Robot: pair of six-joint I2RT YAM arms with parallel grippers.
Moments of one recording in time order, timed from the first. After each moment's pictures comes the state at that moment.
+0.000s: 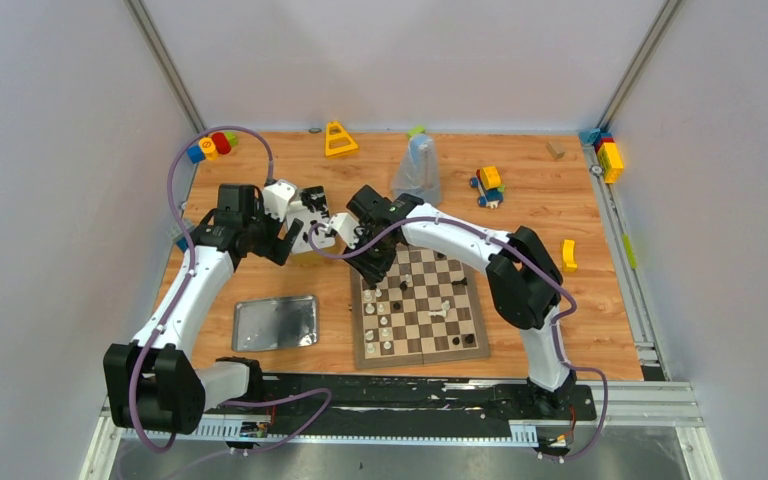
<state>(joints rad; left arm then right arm) -0.09 1.18 0.92 -0.59 0.11 0.39 0.87 2.04 1.69 -0.84 -0.28 -0.28</state>
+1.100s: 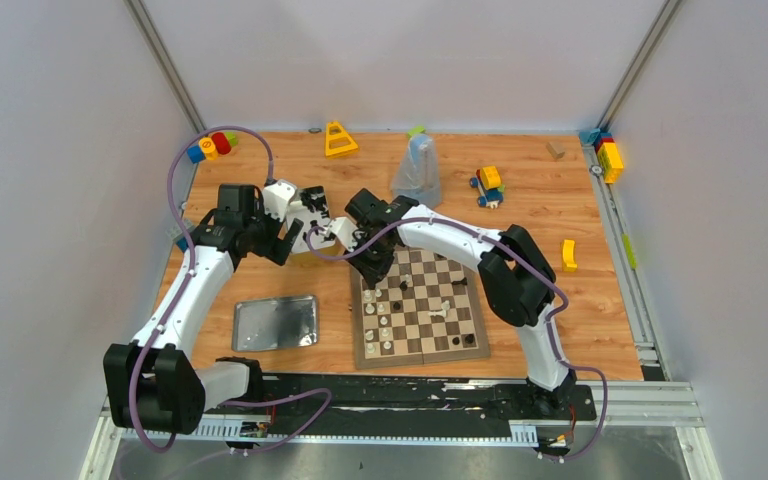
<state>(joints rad) -0.09 1.18 0.92 -0.59 0.11 0.39 0.87 2.09 1.69 -0.83 -0.31 -0.28</state>
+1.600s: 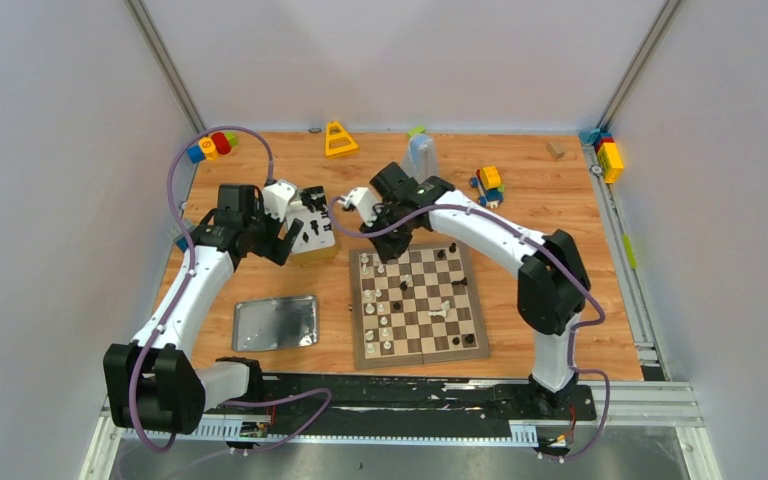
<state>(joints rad) -0.09 1.18 0.92 -0.59 0.11 0.39 0.80 1.96 1.69 -0.86 -0.29 -0.28</state>
